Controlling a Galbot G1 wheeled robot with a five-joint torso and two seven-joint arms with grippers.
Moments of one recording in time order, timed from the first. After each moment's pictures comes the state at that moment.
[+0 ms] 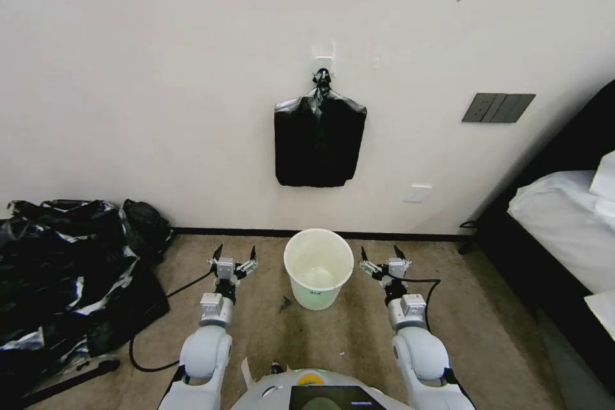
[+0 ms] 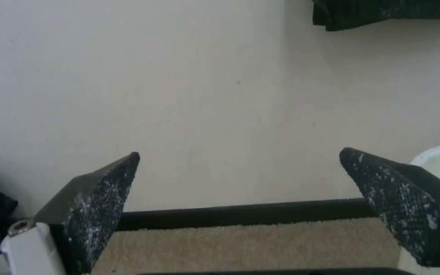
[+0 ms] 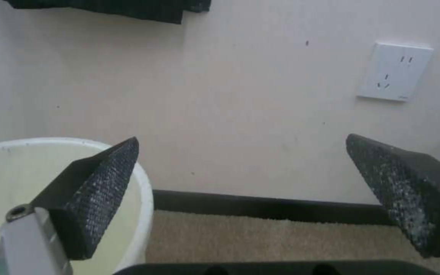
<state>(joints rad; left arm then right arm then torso) 1.55 -1.50 -0.55 -2.00 0.00 0.00 0.00 -1.55 1.50 0.55 2.00 0.00 0.00 0.00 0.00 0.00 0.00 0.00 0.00</state>
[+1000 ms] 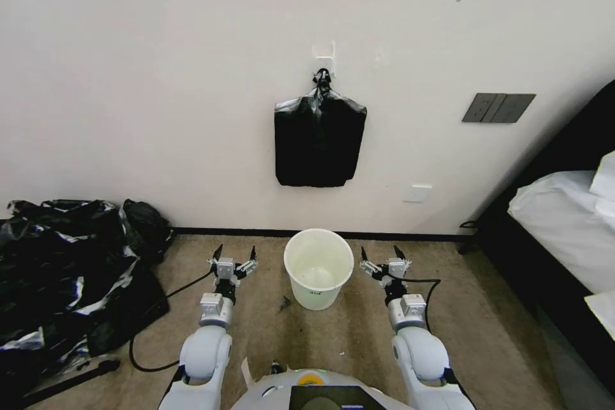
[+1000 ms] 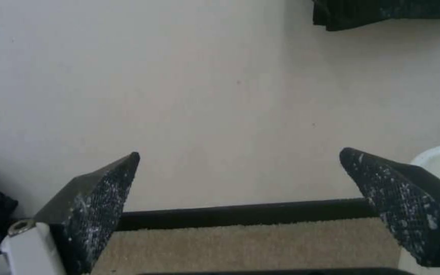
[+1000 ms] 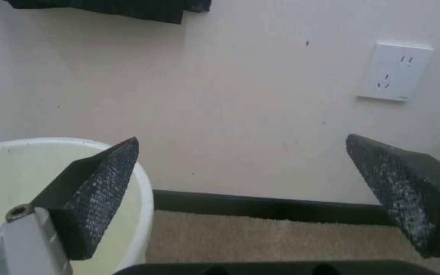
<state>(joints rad) 1.55 -1.50 -0.55 -2.00 0.00 0.00 0.00 -1.55 1.50 0.55 2.00 0.00 0.00 0.00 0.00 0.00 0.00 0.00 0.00</state>
